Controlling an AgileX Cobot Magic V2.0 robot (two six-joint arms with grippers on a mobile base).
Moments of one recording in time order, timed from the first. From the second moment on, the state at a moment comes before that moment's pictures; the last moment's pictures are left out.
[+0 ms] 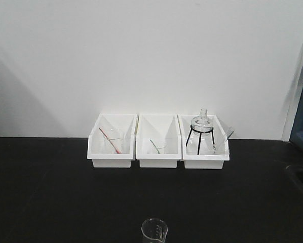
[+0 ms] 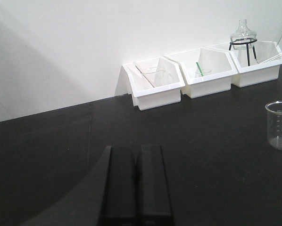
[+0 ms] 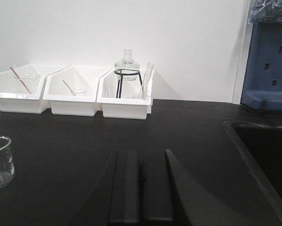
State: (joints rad) left arm -0.20 -0.02 0.04 -0.06 0.08 0.16; right arm 0.08 -0.01 0.03 -0.05 0.07 0.04
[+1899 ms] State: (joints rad) left arm -0.20 -0.02 0.04 -0.06 0.08 0.16; right arm 0.08 0.34 -0.18 -0.05 -0.05 0.12
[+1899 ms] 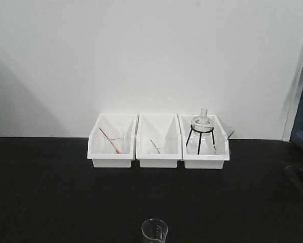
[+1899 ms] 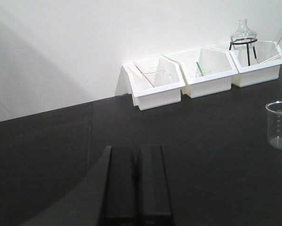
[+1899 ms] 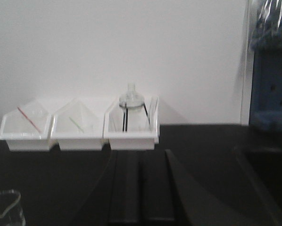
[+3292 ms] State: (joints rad) left arm -0.20 -0.02 0.04 -0.06 0.08 0.16; right arm 0.13 1.52 -0.31 -0.71 -0.90 0.25
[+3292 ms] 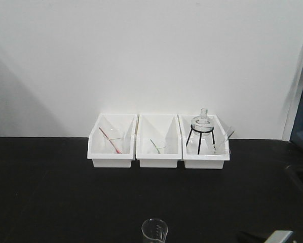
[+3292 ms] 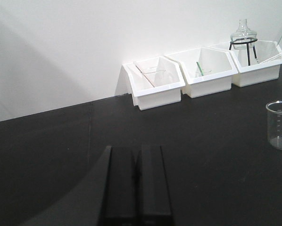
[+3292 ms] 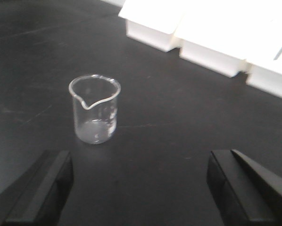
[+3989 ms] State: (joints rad) left arm -0.20 -0.02 0.04 -0.06 0.08 0.16; right arm 0.41 2.00 -0.67 -0.49 -0.91 0.23
